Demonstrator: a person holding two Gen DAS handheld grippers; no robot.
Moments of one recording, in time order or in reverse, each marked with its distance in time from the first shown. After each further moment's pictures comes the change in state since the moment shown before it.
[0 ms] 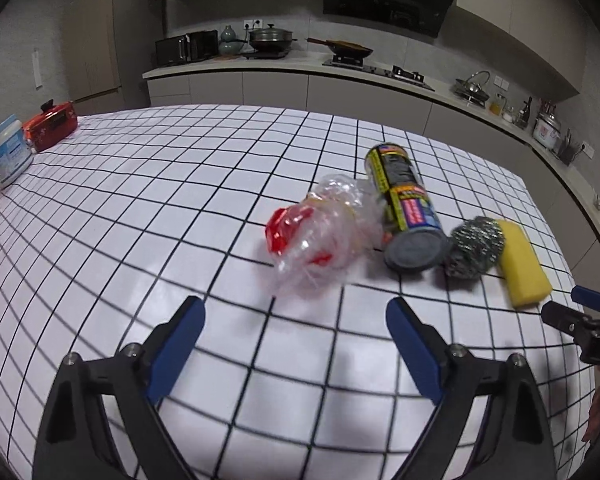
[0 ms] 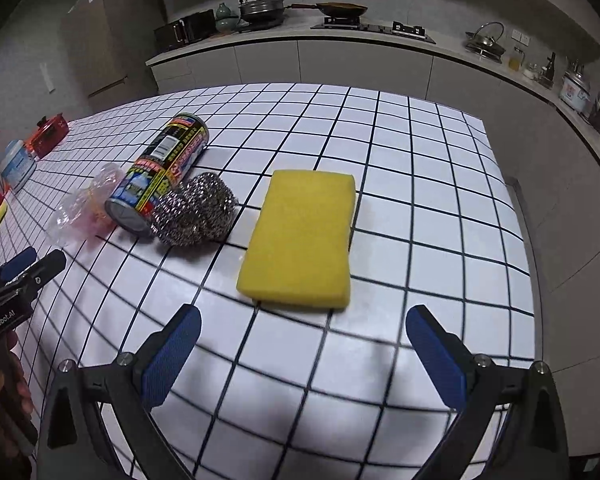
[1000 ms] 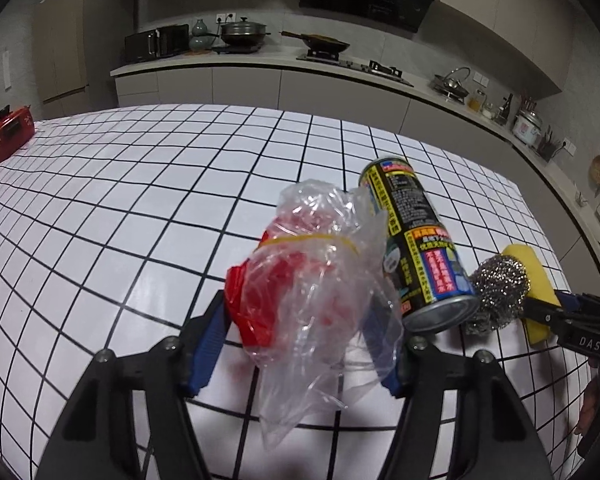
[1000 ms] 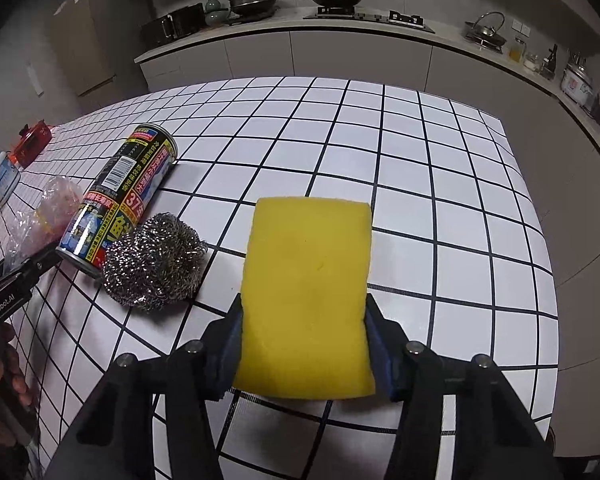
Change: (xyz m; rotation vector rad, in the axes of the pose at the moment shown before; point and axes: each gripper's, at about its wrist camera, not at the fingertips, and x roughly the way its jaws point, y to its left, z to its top) left arm 0.037 -0.001 0.031 0.023 0.016 -0.110; right arm 0.046 -0.005 0.035 0.019 0.030 -0.006
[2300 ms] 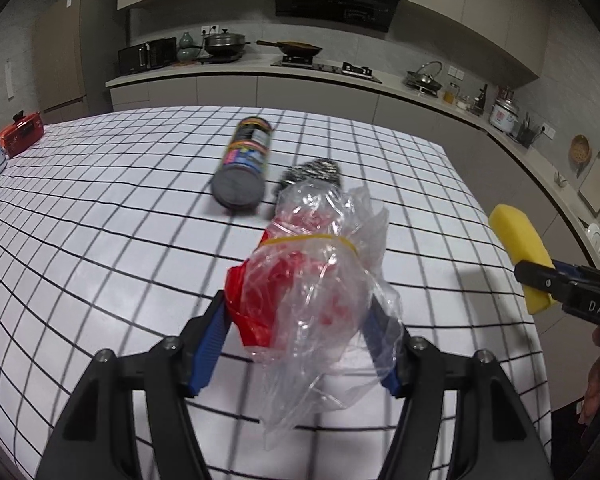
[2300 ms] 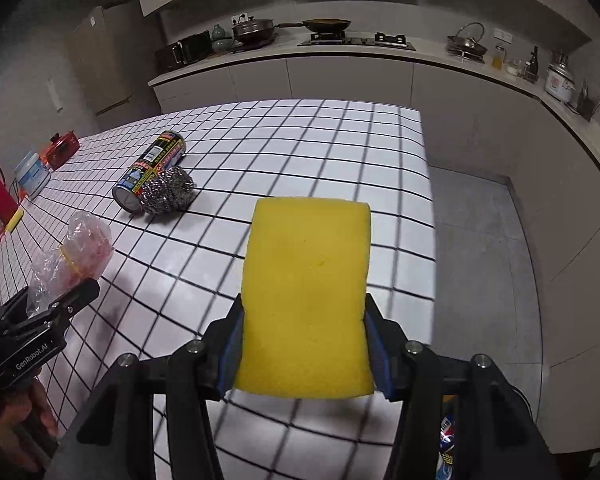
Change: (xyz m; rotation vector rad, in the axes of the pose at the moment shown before) left arm -0.083 -0.130 -0.088 0.037 -0.026 -0.008; right arm -0.124 -0.088 -0.098 0.013 -0.096 0.041
